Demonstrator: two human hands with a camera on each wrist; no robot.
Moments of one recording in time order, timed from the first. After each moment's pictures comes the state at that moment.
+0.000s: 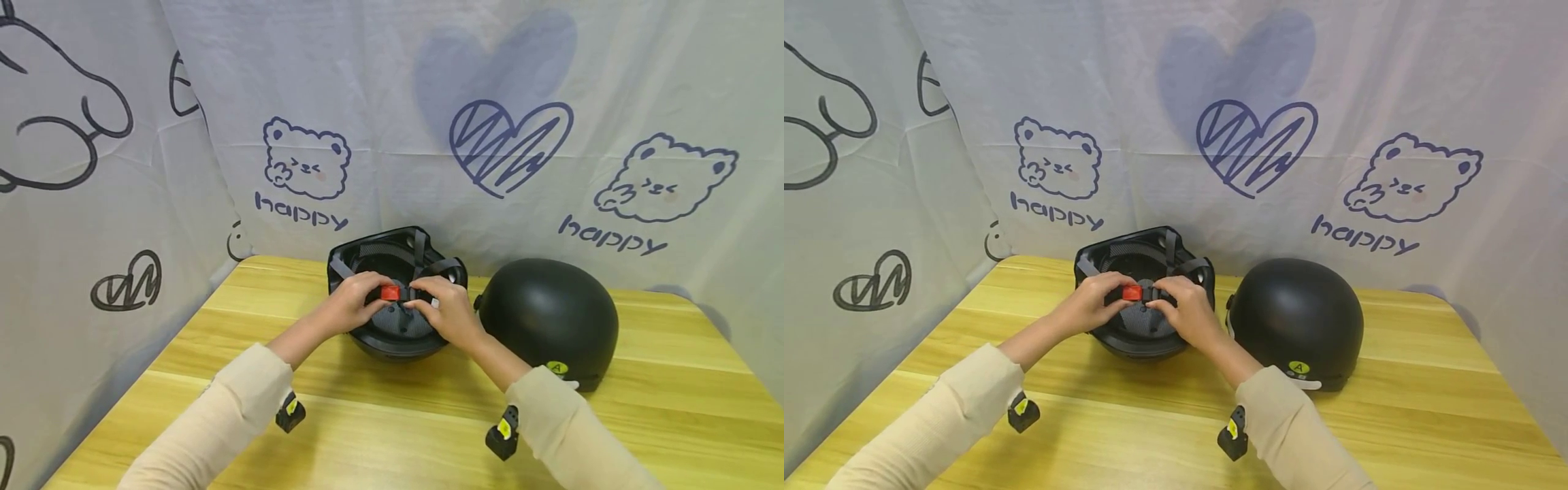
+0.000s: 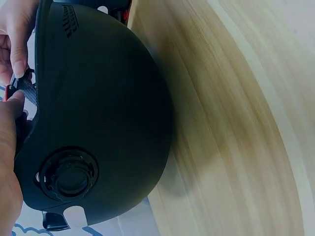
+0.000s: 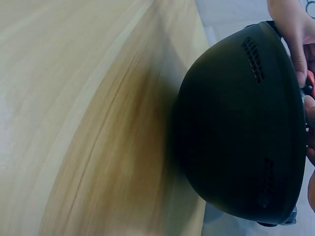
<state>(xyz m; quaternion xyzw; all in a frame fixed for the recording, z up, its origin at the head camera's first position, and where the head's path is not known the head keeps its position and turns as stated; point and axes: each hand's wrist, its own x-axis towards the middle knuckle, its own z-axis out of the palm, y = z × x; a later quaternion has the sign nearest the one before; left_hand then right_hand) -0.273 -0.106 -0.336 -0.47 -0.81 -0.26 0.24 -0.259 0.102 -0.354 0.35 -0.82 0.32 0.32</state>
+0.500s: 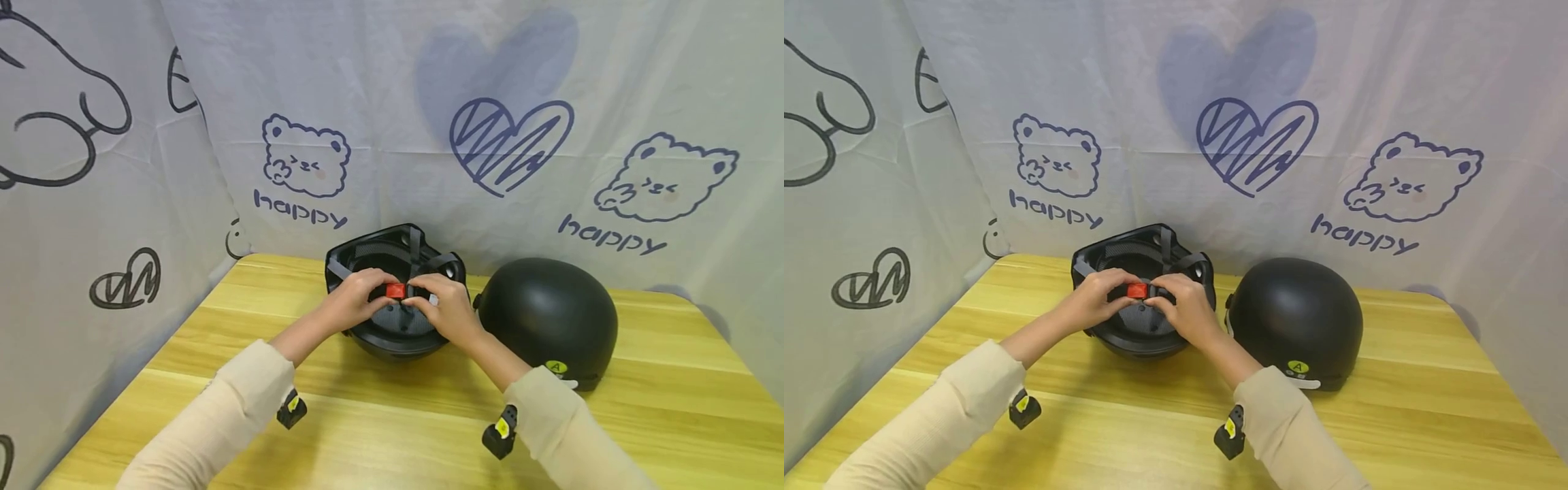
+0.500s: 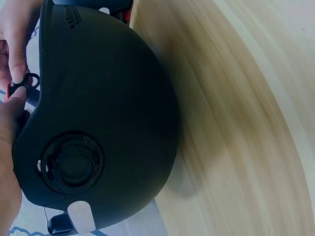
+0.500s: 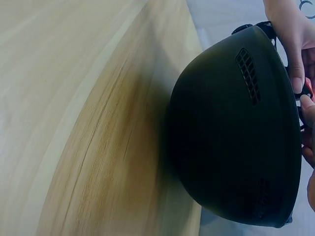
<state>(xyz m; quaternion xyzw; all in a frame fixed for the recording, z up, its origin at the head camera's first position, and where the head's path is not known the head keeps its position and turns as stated) -0.272 -0.100 -0.332 -0.46 -0.82 -0.25 0.21 -0.259 0.101 -0.352 0.35 -0.81 0.32 0.33</state>
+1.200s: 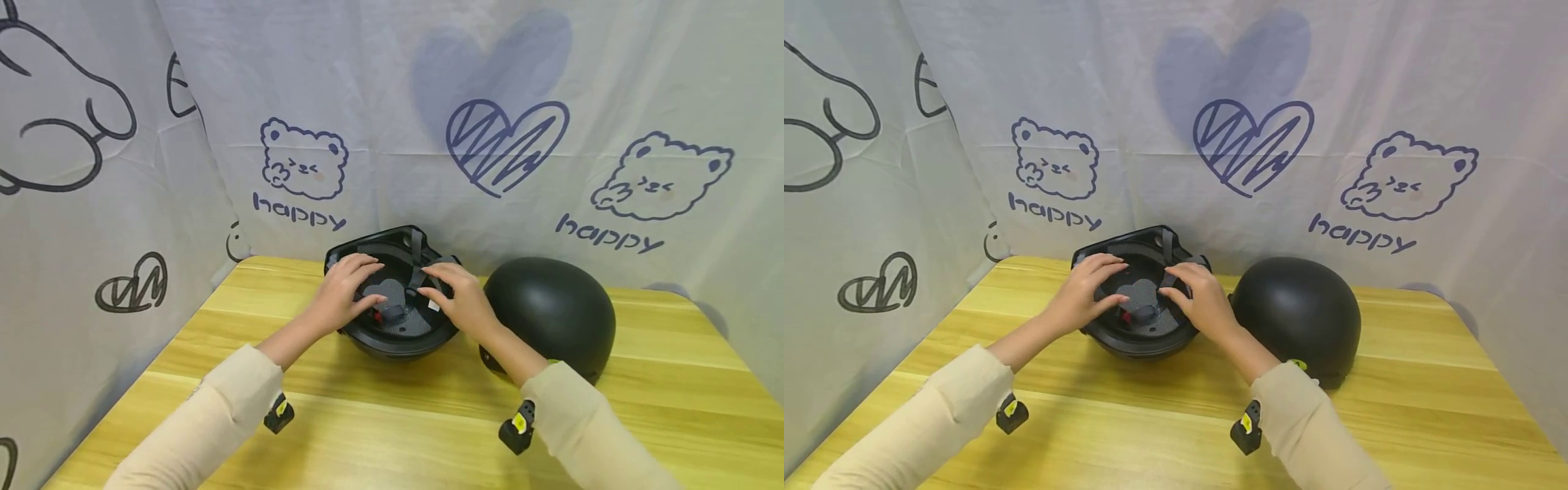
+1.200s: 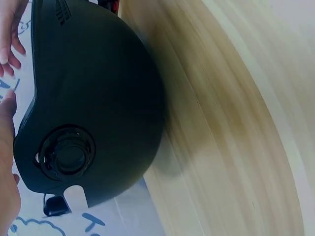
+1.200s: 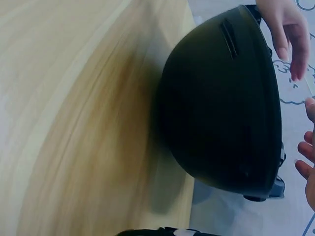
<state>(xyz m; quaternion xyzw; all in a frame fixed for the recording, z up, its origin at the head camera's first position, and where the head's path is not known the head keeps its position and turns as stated) -0.273 -0.113 -0.336 -0.39 -0.85 -0.19 0.31 -0.254 0.121 -0.336 0.29 -0.85 0.33 0.28</state>
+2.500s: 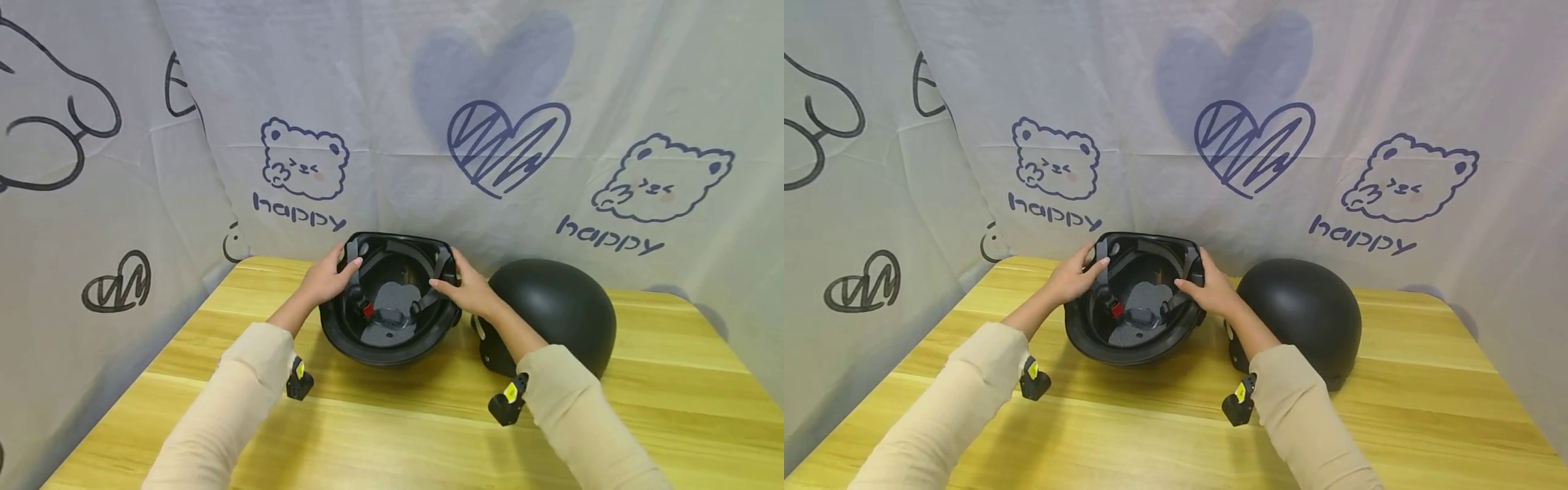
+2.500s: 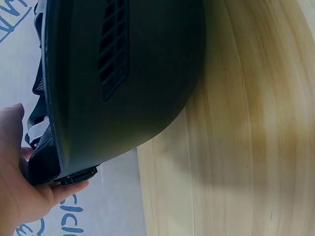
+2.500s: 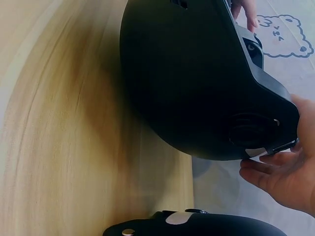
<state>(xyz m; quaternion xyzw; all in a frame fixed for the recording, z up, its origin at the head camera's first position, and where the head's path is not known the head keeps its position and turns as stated) -0.312 -0.133 -0.328 -0.10 -0.95 -0.31 0.02 -0.290 0.144 -0.335 0.14 -0.90 0.40 -0.02</state>
